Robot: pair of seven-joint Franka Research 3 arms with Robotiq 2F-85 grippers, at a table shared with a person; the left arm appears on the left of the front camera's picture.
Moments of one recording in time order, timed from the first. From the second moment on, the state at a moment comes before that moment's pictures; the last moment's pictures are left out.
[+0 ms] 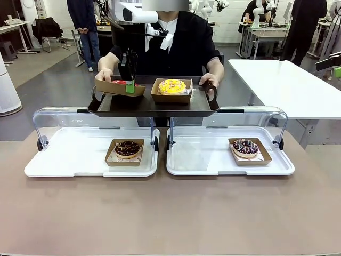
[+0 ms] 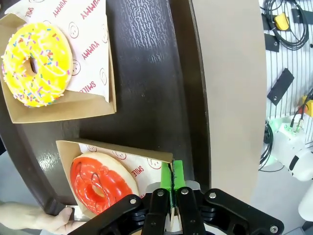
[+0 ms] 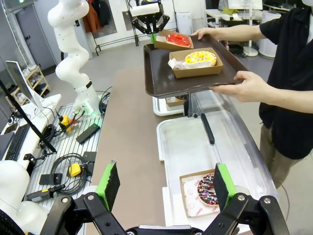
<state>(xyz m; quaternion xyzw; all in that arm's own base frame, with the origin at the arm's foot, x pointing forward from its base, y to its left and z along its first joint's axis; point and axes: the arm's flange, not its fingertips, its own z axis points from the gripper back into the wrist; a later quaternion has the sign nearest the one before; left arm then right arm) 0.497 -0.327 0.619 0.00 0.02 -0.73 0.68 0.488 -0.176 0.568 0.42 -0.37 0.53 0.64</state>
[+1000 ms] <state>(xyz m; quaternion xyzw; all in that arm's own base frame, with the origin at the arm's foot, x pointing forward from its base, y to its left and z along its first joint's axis) 0.506 -0.328 0.613 -0.01 0.02 -0.73 0.68 0.488 -0.176 0.568 0.42 -0.37 0.53 0.64</state>
